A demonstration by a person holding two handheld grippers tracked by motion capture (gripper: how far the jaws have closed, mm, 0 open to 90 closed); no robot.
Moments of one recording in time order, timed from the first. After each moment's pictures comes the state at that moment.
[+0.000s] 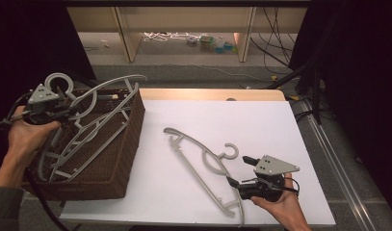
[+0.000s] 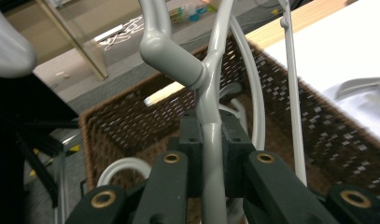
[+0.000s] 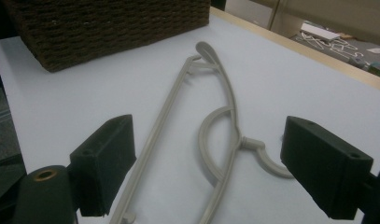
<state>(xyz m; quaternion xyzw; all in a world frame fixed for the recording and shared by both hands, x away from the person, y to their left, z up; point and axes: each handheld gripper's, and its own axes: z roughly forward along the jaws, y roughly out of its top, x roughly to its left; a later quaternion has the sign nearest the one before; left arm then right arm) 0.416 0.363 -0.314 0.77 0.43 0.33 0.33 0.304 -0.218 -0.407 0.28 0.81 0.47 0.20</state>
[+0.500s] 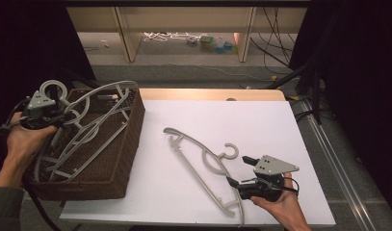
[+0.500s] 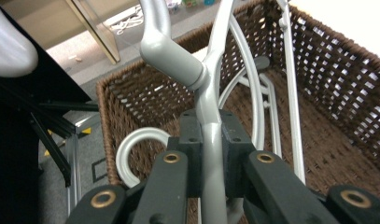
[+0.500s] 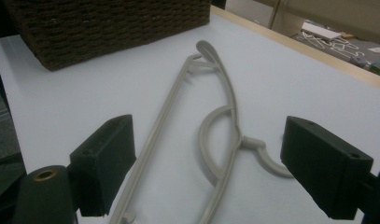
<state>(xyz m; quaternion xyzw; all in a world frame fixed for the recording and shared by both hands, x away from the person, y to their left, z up) 0.423 0.388 -0.344 0.77 0.46 0.34 0.31 0.305 -0.217 -0.409 0.28 0.81 0.48 0.20</state>
